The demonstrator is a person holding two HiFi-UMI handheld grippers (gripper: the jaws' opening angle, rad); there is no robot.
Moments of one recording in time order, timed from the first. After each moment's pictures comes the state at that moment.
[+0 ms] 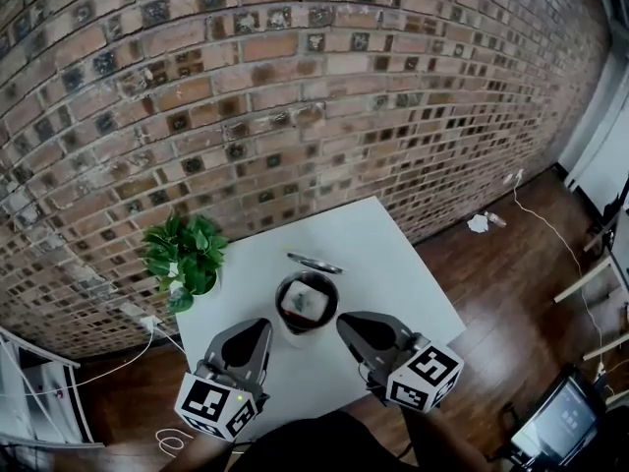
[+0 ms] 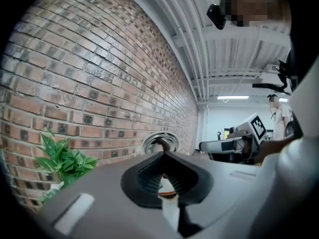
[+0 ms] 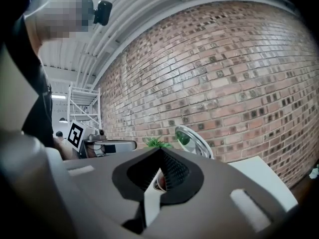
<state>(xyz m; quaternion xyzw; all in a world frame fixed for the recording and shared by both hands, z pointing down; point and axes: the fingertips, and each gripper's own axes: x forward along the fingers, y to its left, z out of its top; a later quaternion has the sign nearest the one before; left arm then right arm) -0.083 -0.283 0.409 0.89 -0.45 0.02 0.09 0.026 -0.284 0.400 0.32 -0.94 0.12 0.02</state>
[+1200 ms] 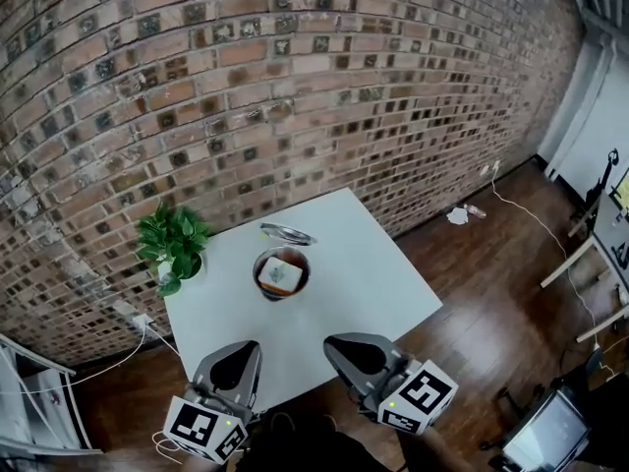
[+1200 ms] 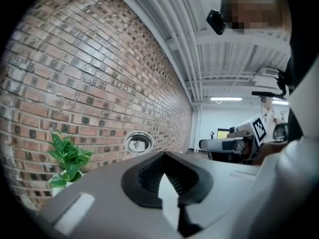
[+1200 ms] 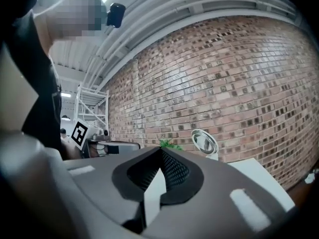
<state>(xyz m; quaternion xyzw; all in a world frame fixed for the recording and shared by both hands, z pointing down) -0.061 -0.167 0.398 0.90 -0.43 0.03 0.09 0.042 -0.161 0.383 0.32 -0.94 0.08 0.01</state>
